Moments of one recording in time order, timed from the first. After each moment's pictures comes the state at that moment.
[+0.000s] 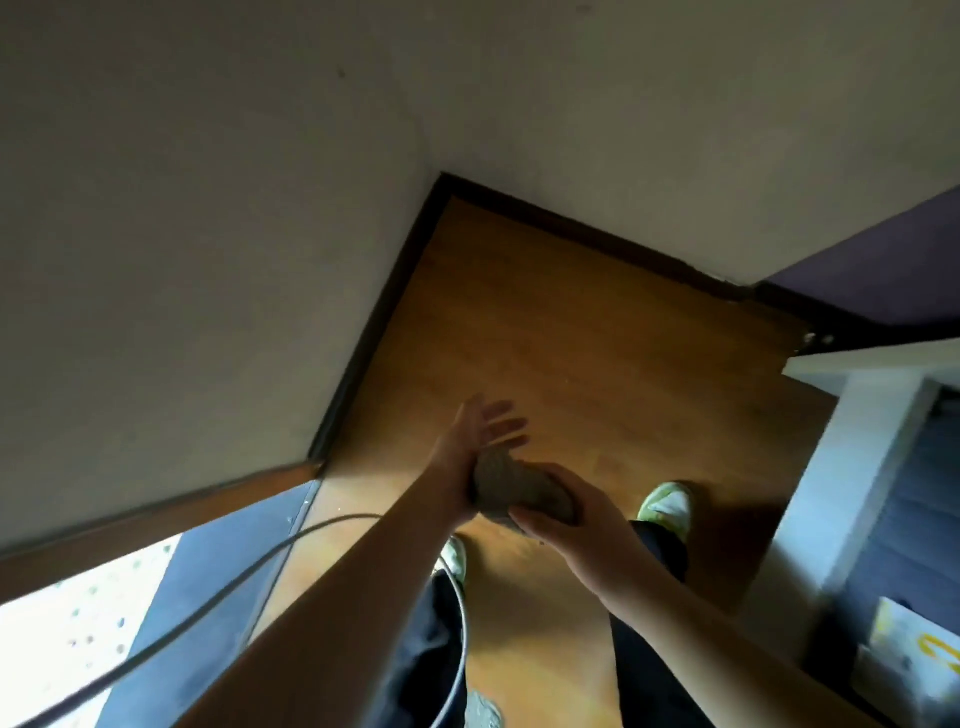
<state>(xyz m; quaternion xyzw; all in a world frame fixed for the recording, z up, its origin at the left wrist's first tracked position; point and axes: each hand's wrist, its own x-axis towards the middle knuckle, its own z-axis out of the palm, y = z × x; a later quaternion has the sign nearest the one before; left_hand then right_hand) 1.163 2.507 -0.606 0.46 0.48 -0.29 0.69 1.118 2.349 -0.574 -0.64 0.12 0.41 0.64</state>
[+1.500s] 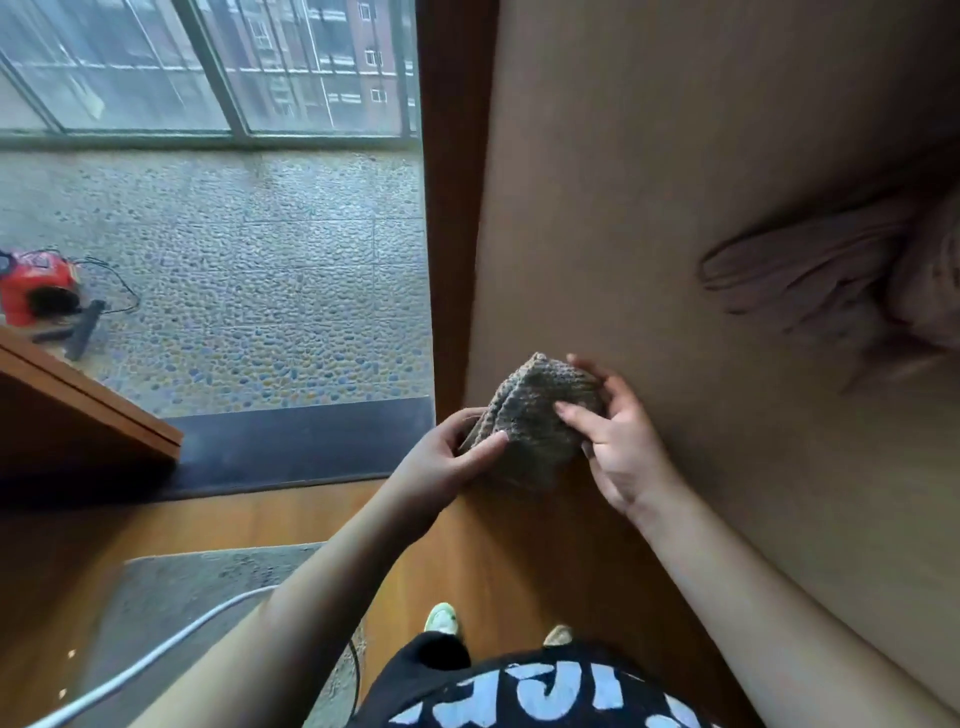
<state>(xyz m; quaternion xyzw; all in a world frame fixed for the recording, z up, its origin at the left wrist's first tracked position) 0.839 2.673 -0.173 0.57 0.39 0.17 0.70 1.019 2.609 -0.153 -0.56 -0.21 0.46 0.65</state>
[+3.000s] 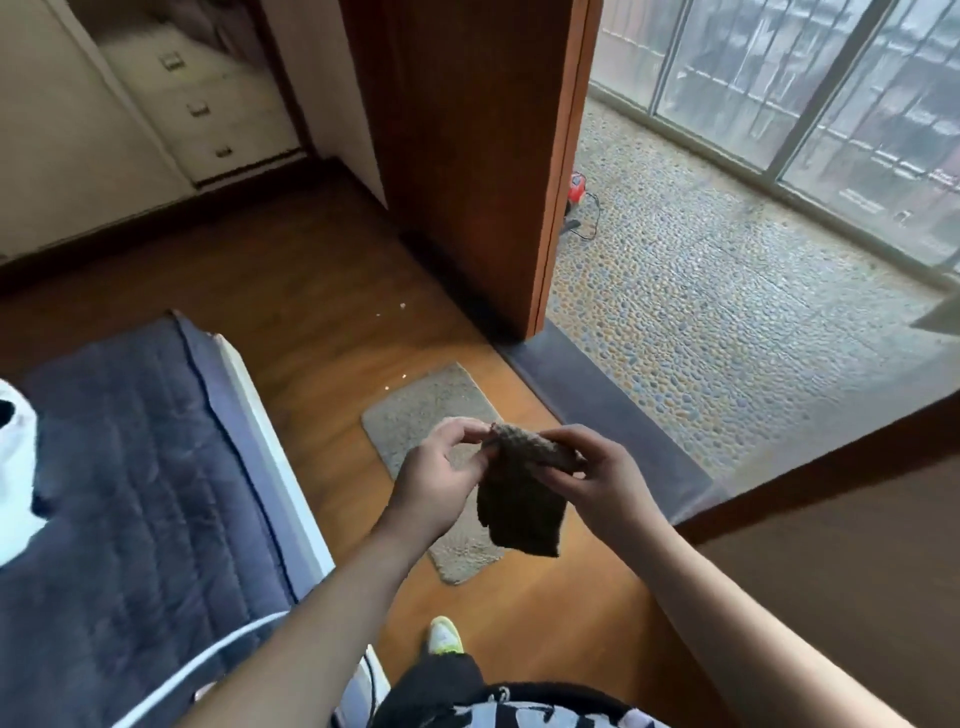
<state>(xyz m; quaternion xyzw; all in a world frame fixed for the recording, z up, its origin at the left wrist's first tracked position) 0.565 2.450 -0.168 0.38 0.75 0.45 0.29 0.730 2.565 -0.162 -0.32 -0.76 0.53 0.21</state>
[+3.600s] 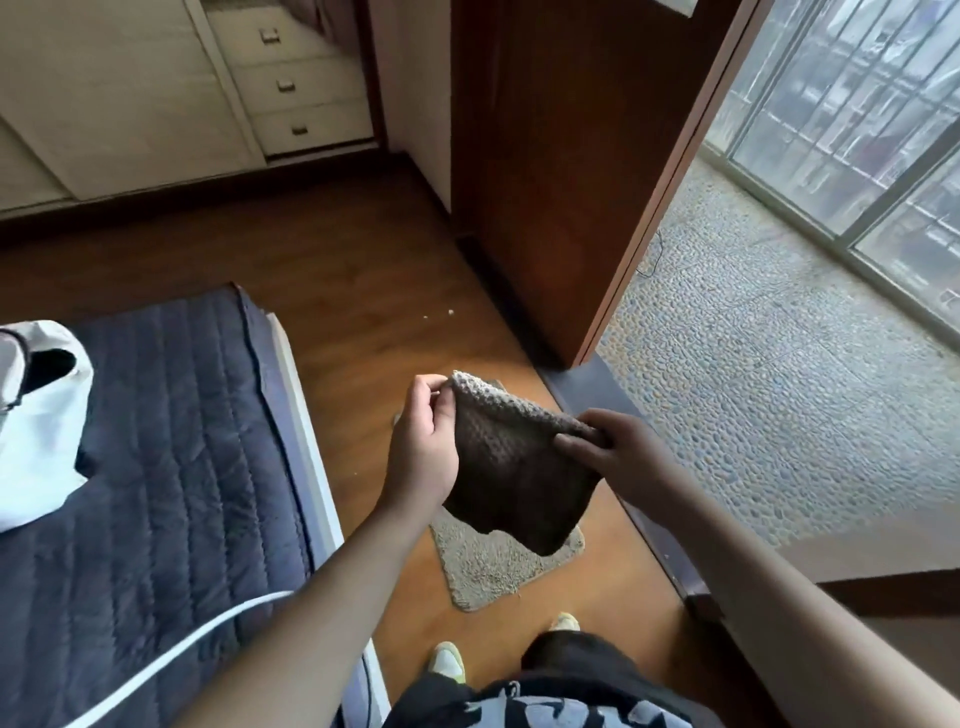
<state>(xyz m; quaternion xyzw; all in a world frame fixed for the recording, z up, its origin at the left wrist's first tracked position) 0.444 2.441 -0.154 0.23 0.81 0.53 0.13 0.597 2.603 -0.143 -0.29 -0.84 0.45 0.07</state>
